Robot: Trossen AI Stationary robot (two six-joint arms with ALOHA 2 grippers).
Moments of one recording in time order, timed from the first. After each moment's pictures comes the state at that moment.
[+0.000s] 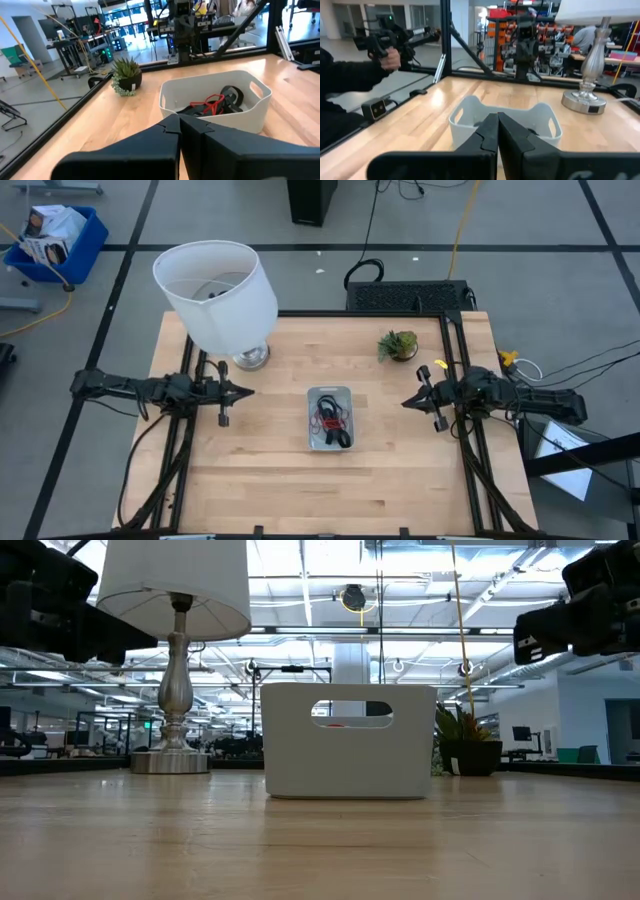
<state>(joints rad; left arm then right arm) -0.13 0.14 0.01 0.04 -0.21 0.16 -0.13 0.09 0.02 0.05 -0.37 -0.04</state>
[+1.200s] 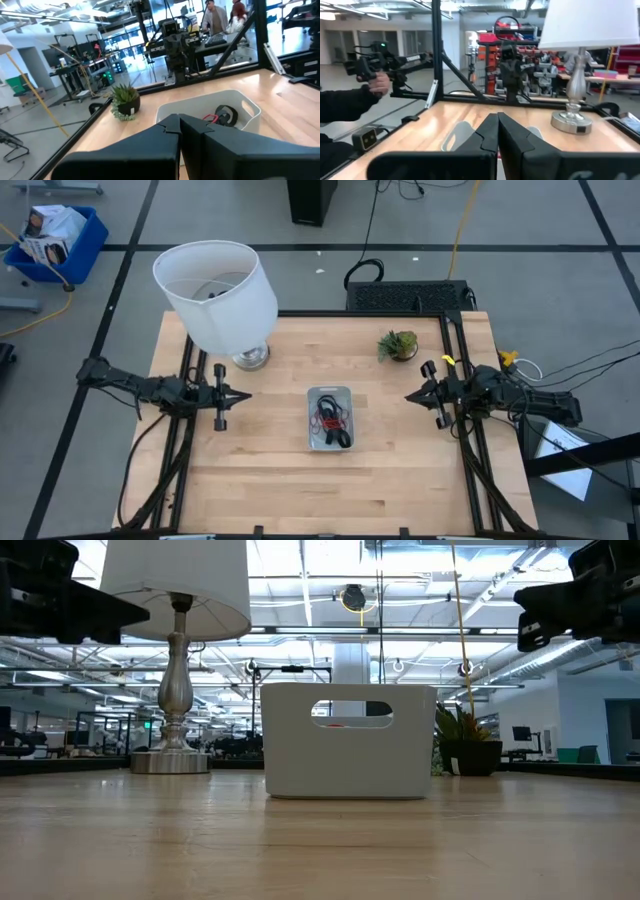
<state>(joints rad) -0.30 0.14 0.01 0.17 -0.34 0.26 -0.13 0.00 0.01 0.12 -0.31 0.02</state>
